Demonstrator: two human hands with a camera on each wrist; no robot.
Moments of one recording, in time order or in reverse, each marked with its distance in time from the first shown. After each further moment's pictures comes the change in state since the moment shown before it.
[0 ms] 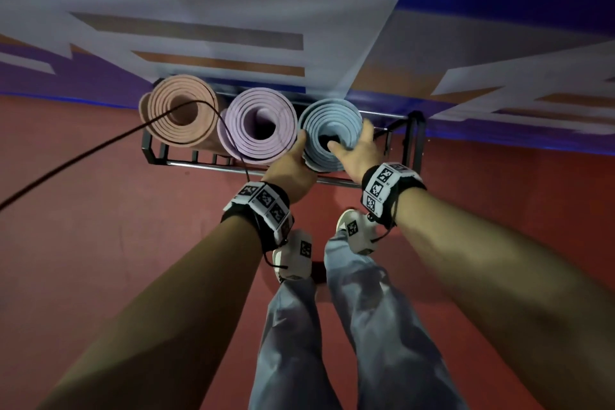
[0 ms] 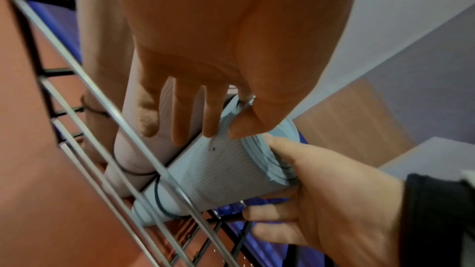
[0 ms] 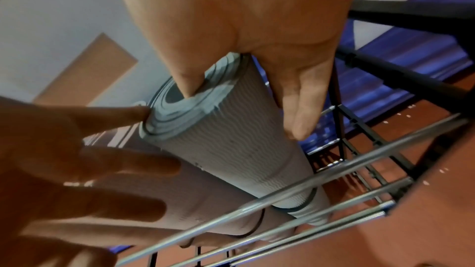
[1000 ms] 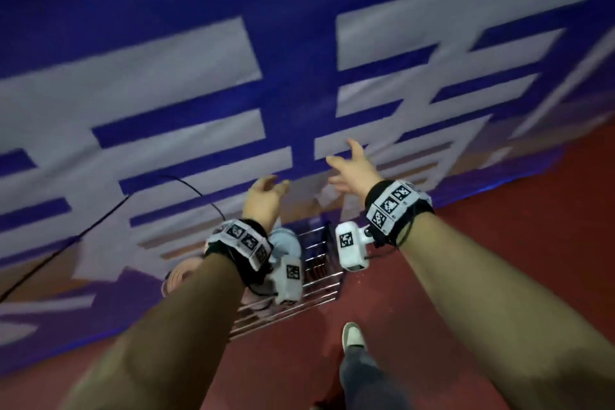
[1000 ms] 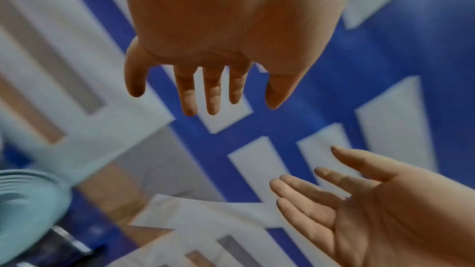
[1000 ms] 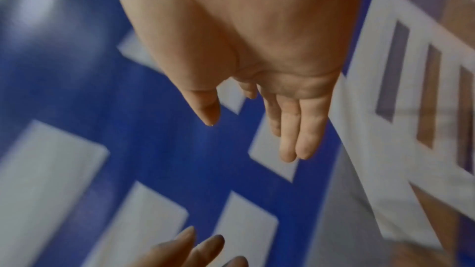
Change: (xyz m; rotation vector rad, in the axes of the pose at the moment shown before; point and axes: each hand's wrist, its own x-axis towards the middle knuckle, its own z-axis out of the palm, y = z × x) left_hand -0.217 0.212 -0.069 -0.300 0.209 0.495; right_hand -0.265 -0.117 -0.258 0.698 0.293 -0.236
